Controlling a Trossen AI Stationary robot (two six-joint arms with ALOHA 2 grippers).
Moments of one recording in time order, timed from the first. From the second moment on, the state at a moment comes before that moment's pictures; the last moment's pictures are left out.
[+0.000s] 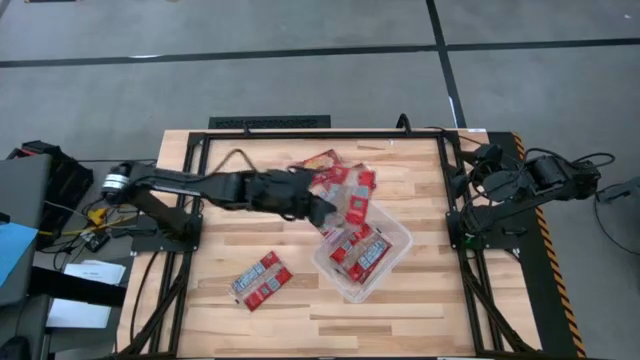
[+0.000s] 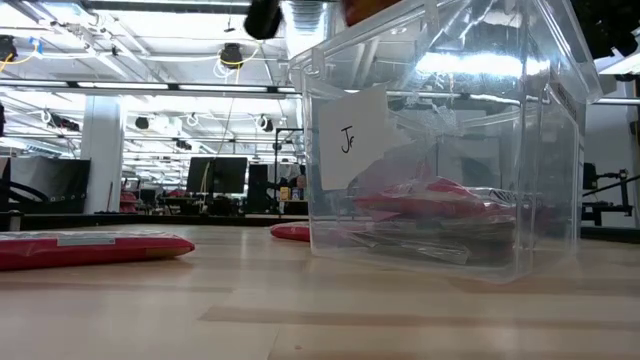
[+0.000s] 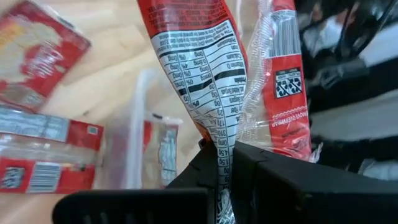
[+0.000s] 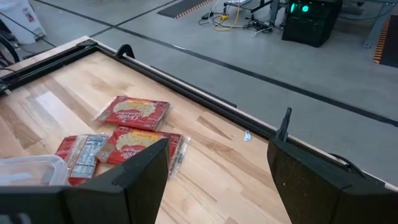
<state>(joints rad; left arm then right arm) -0.08 1.51 1.34 -0.21 -0.19 -1.01 0.27 0.46 0.91 -1.25 0.97 0.80</state>
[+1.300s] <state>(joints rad) -0.09 1.77 1.53 -0.46 -0.02 -0.90 0.27 0.46 0.91 -1.31 0.97 0.82</state>
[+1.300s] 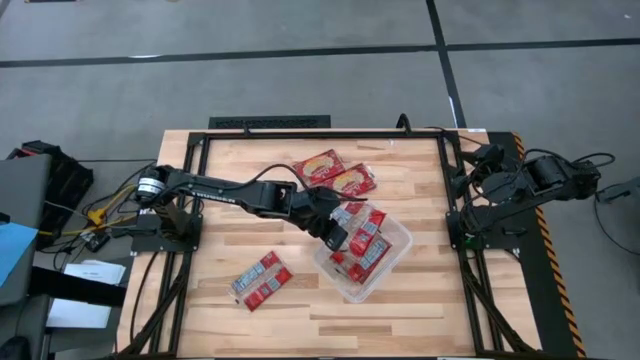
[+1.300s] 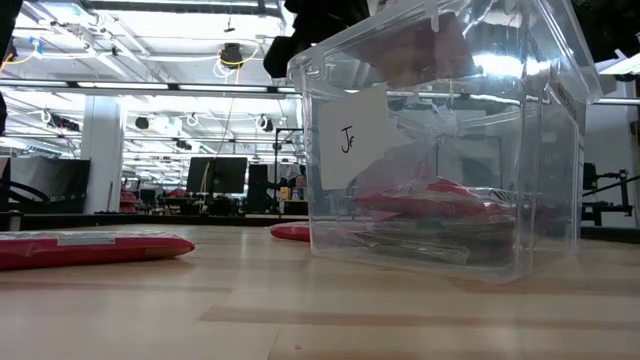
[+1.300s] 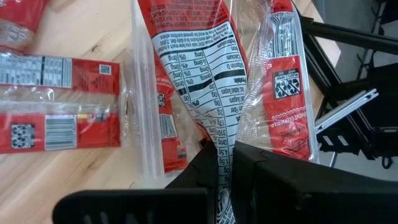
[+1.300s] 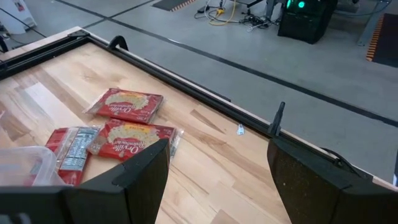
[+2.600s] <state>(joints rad) -0.11 2.00 1.83 -0.69 -0.02 -0.81 0.27 0.46 0.91 -1.31 0.97 0.87</state>
